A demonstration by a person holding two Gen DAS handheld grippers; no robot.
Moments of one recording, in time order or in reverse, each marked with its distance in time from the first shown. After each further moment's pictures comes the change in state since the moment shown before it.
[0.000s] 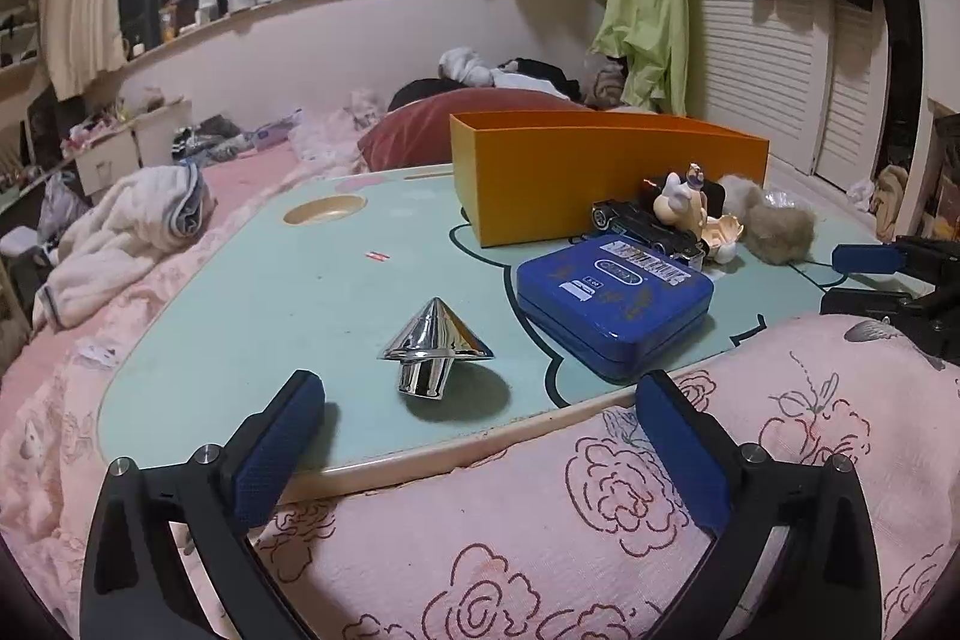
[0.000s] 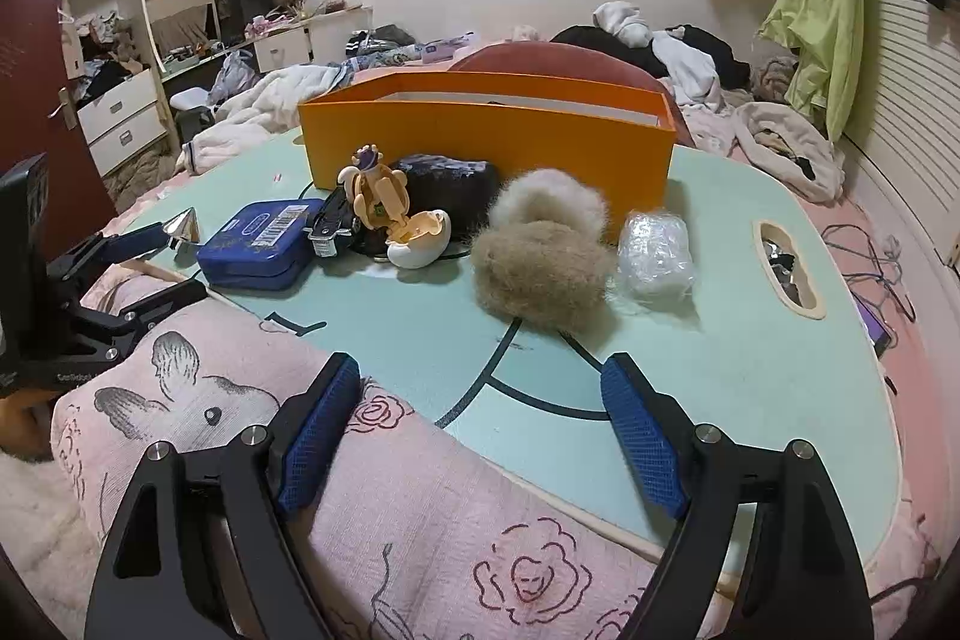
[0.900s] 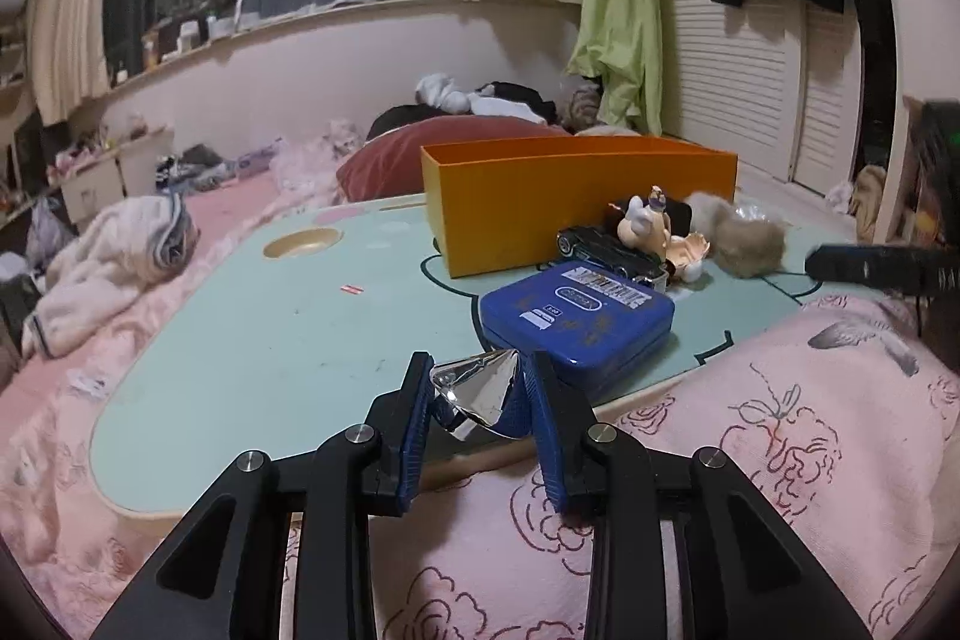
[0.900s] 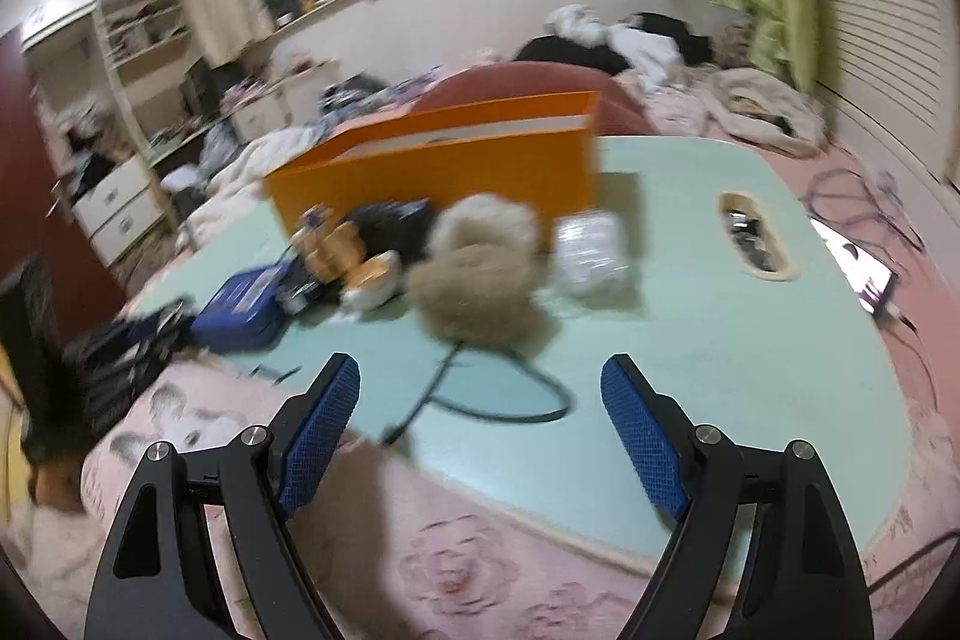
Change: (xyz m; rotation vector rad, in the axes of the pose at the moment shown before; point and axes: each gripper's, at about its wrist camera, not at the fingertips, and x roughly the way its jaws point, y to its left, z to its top) left arm -0.004 -0.009 0.004 0.042 -0.061 -0.032; right arm -0.025 -0.035 -0.009 0.204 -0.078 0.023
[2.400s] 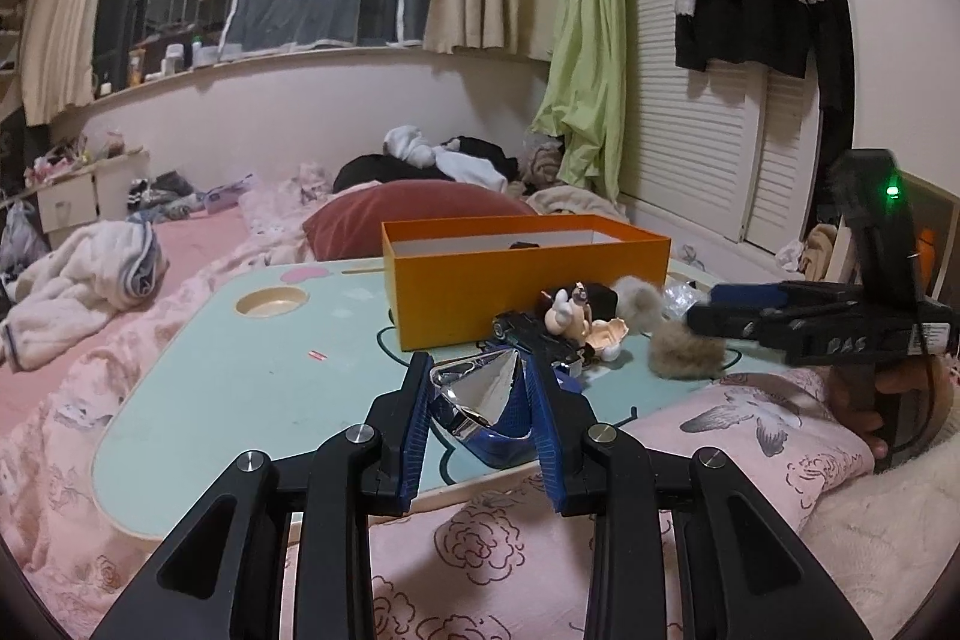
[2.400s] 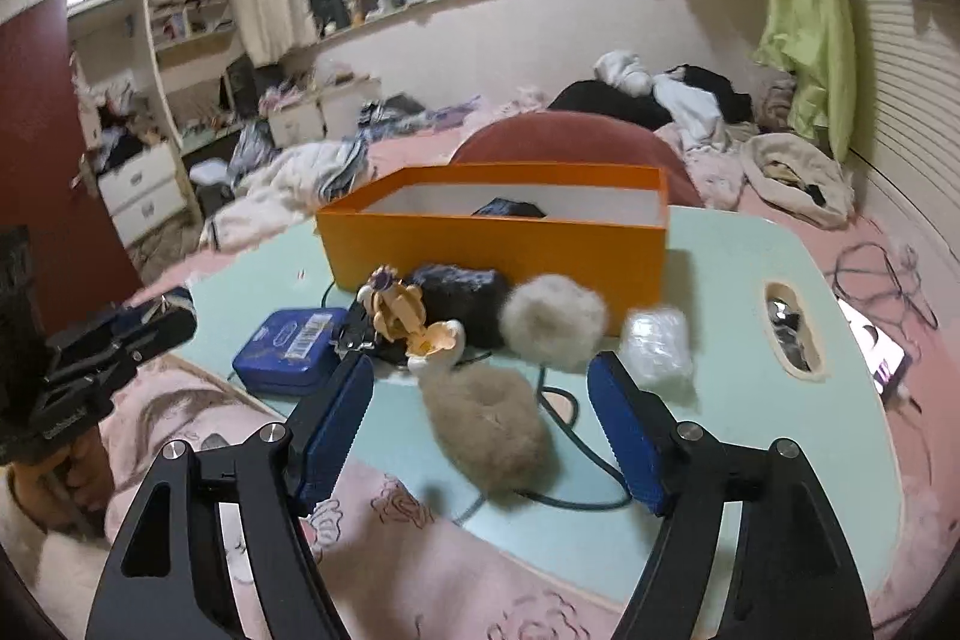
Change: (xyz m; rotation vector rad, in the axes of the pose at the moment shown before) left arm -0.037 -0.010 0.025 -0.047 -0.121 -0.106; right arm -0.003 0.032 0.013 -0.152 -0.043 0.063
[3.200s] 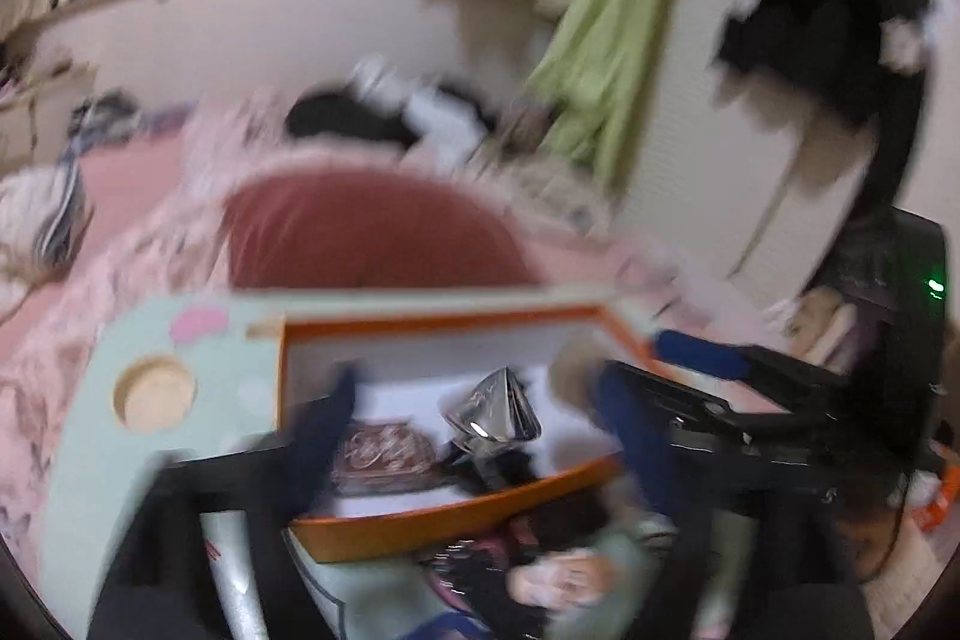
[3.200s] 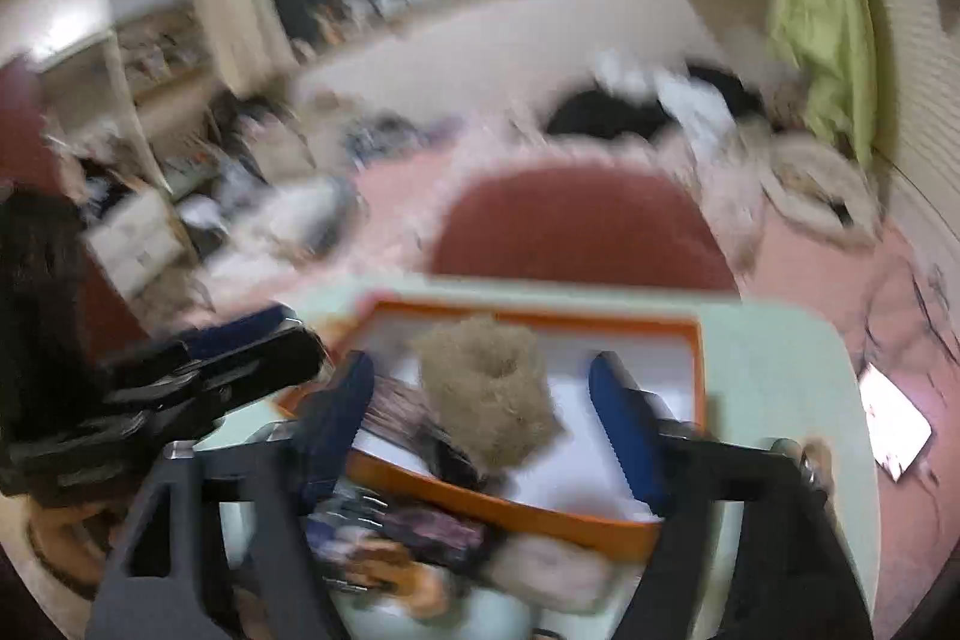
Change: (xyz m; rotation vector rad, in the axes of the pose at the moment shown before) left arm 0.159 0.007 0.117 -0.157 0.246 -0.085; right arm 0.039 -0.030 0.134 0.124 0.054 -0.040
